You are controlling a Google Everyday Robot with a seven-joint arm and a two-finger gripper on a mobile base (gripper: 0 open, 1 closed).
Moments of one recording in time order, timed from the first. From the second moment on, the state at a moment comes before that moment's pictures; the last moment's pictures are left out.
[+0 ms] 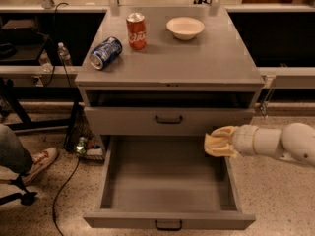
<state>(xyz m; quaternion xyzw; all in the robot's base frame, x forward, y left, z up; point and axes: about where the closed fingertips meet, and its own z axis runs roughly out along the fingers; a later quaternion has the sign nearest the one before) 0.578 -0.212 0.635 -0.54 0.69 0.09 0.46</state>
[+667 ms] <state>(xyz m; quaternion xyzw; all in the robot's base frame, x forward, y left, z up) 0.577 -0.238 0.735 -0.57 0.65 -0.01 0.50</state>
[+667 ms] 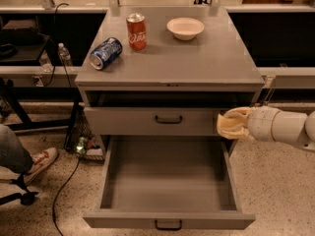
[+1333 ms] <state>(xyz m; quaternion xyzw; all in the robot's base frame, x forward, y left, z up) 0.587 -0.248 0.807 -0.57 0.62 -0.05 0.53</state>
